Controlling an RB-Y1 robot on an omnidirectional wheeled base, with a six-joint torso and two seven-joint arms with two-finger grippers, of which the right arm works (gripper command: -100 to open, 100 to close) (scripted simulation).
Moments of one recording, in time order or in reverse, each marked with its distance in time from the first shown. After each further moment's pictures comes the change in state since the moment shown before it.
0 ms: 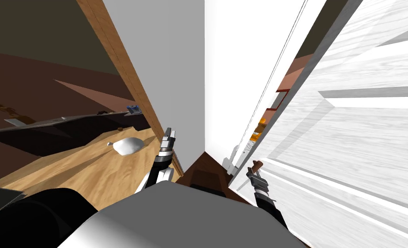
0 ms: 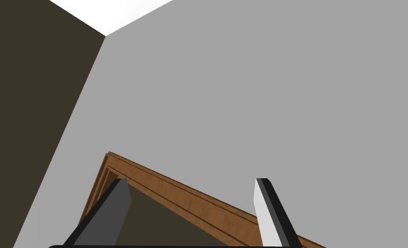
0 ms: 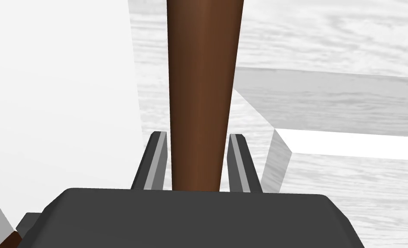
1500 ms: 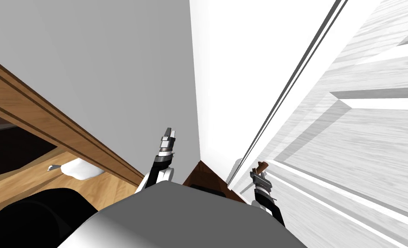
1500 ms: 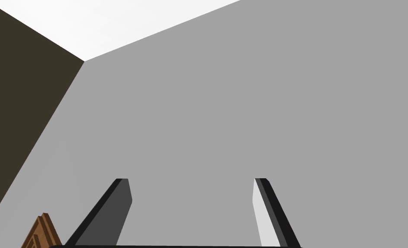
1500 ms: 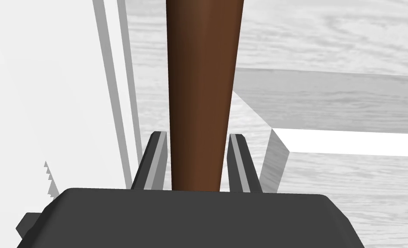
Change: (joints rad) arm -0.025 0.069 -0.121 0.058 -0.091 0.020 0.092
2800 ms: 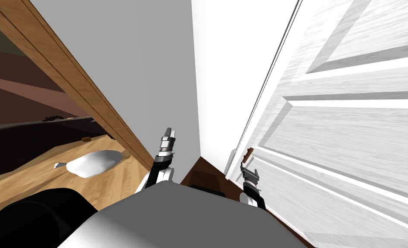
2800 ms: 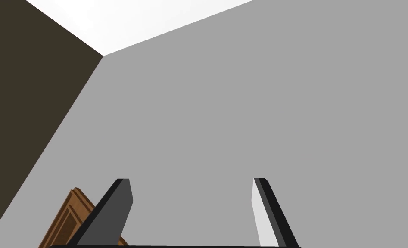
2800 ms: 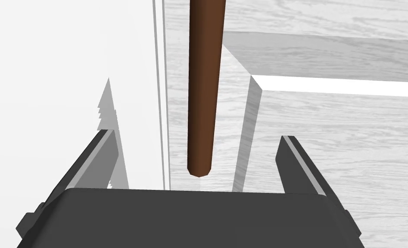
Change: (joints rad) arm -0.028 0.102 0.010 -0.056 0.001 -0.009 0.150
